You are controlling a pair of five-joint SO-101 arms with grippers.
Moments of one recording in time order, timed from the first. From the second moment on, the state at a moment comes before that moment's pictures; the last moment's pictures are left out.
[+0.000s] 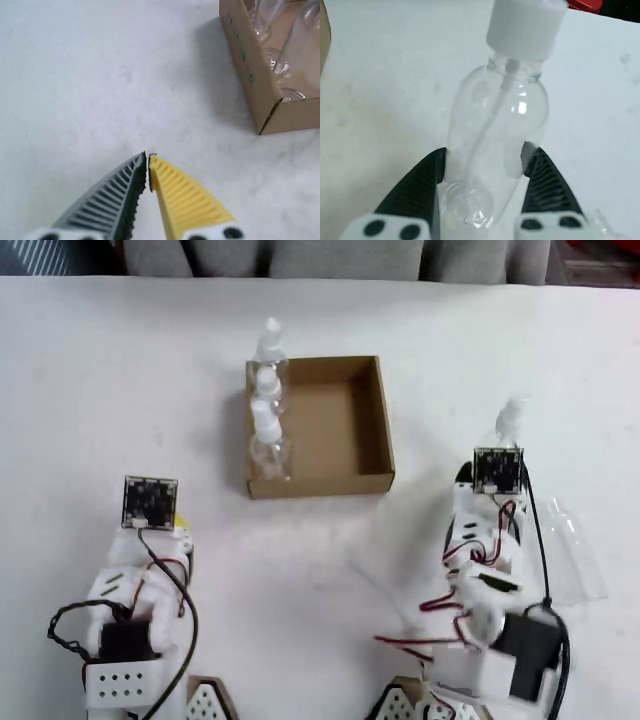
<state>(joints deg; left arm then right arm) -10.0 -97.2 97.5 46.5 -6.5 14.8 -4.8 78.2 -42.1 19.6</state>
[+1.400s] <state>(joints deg) -10.0 -97.2 97.5 46.5 -6.5 14.8 0.9 78.1 -49.9 17.9</state>
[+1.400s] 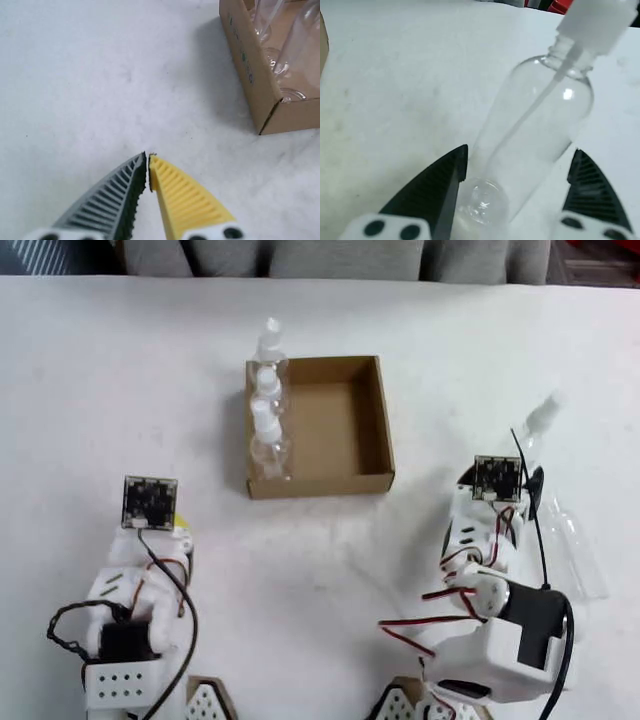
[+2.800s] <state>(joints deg) -10.0 -97.2 97.5 46.5 -6.5 23.5 -12.5 24.9 51.4 7.7</state>
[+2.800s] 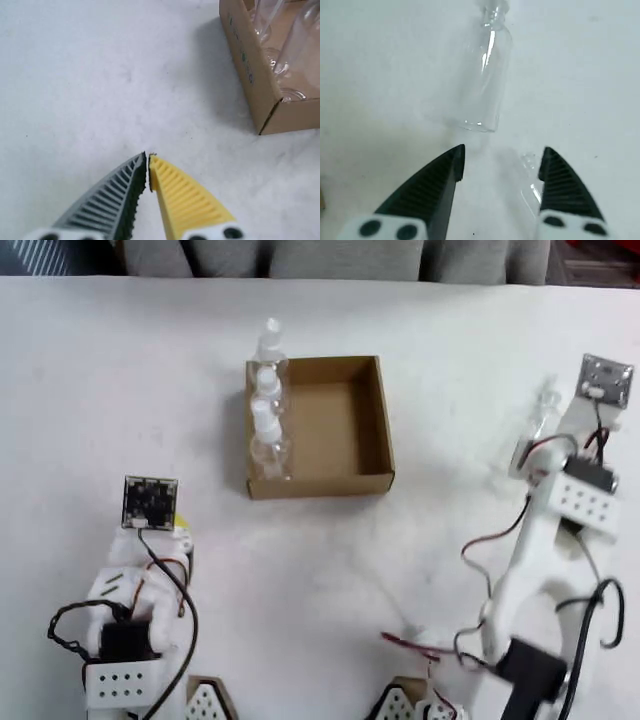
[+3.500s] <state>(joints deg) -10.0 -97.2 97.5 46.5 -6.5 23.6 35.2 -44.8 81.7 -4.4</state>
